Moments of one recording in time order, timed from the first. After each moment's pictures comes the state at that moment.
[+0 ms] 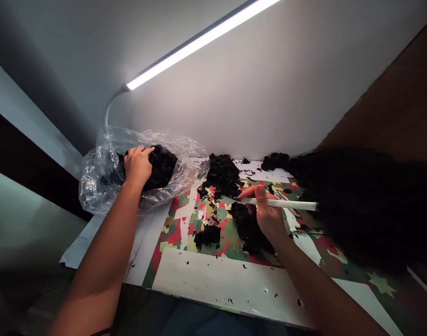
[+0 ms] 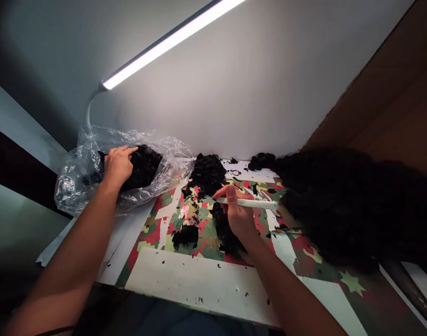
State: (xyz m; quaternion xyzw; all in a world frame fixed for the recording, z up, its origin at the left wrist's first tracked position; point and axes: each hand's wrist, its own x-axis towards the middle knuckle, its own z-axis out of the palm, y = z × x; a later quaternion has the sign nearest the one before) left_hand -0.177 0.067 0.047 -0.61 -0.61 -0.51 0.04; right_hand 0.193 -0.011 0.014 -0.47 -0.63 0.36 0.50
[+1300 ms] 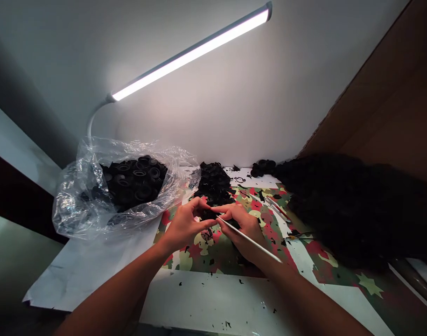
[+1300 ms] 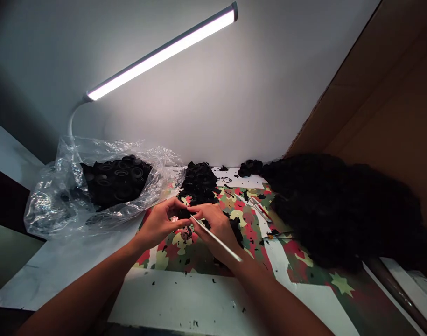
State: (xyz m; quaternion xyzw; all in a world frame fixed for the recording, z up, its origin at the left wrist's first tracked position) left_hand -0.020 -0.012 0.000 -0.67 -0.45 -0.43 -0.40; right_hand 0.172 -0.025 0.000 -0.37 -0.77 0.24 0.46
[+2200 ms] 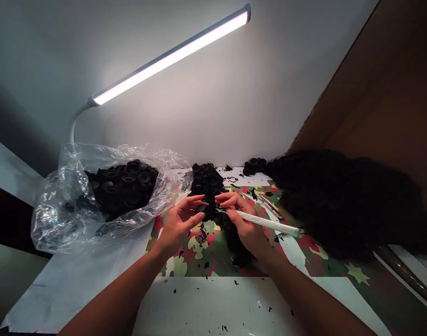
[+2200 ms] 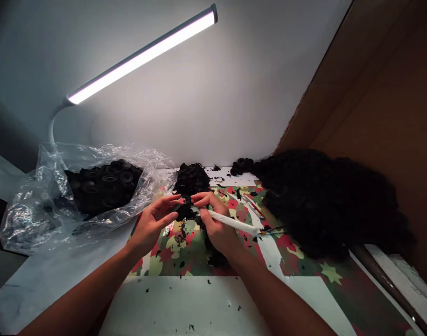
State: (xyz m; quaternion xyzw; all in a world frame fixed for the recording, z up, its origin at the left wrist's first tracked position) left_hand -0.016 -0.013 -0.005 -0.56 -0.40 -0.51 -0.52; right_hand 0.187 -0.013 0.008 -0.36 -0.66 0.37 0.54
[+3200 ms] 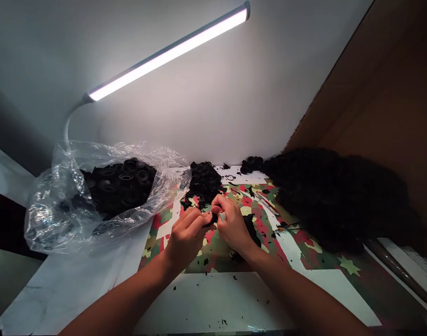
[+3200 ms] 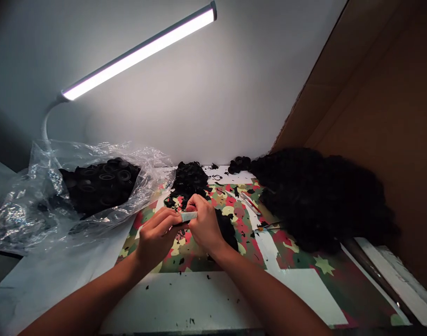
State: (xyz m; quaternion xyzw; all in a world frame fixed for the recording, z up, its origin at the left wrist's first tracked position) left_hand 0.004 -0.031 -0.011 -0.76 -0.37 -0.53 -0.10; right_hand 0.153 -0.012 0.006 -0.47 -0.70 0.27 0.46
